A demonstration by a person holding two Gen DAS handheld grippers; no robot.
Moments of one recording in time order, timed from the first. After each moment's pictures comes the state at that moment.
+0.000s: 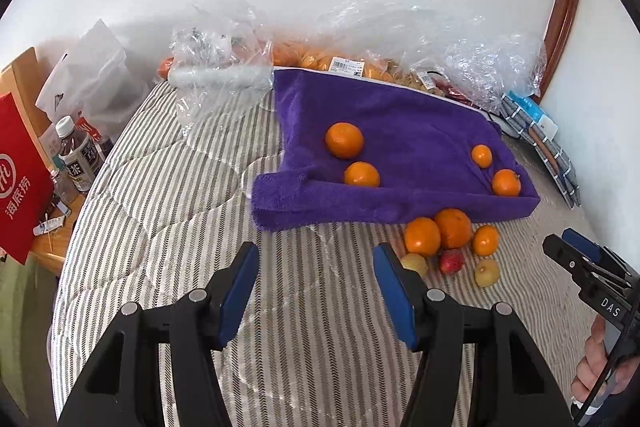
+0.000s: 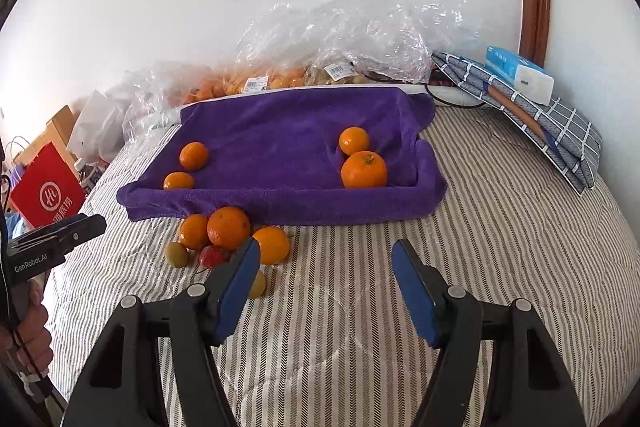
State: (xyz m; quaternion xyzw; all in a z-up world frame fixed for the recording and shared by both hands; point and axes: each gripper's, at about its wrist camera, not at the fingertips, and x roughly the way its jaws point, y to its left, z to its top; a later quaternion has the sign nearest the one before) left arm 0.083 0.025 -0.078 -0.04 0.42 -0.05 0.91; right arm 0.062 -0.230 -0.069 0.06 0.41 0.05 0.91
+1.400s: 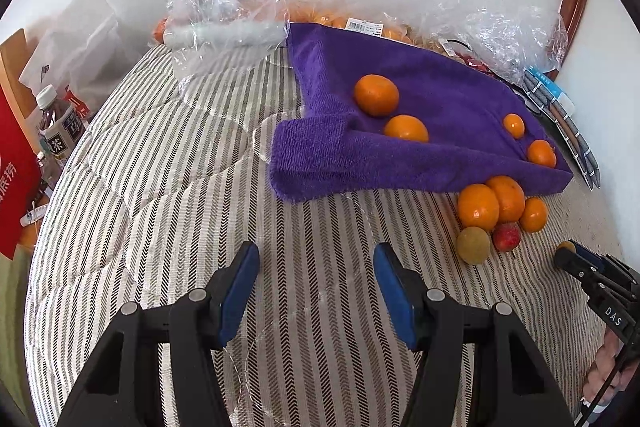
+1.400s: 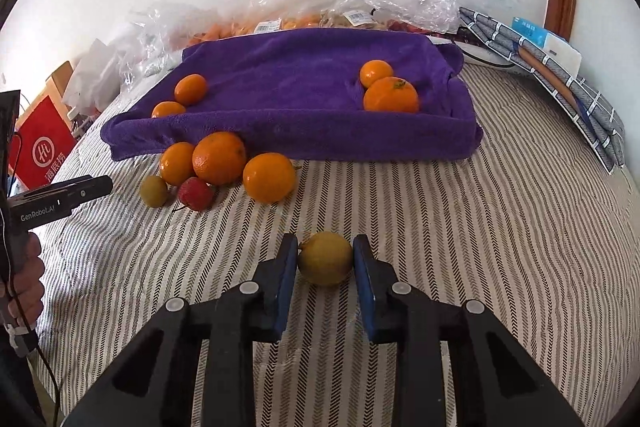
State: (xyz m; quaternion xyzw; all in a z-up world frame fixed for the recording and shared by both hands) left arm 0.102 0.041 -0.127 -0.04 0.44 -0.06 0.89; right arm 0.063 -0.225 -0.119 0.04 0.45 0.06 0.89
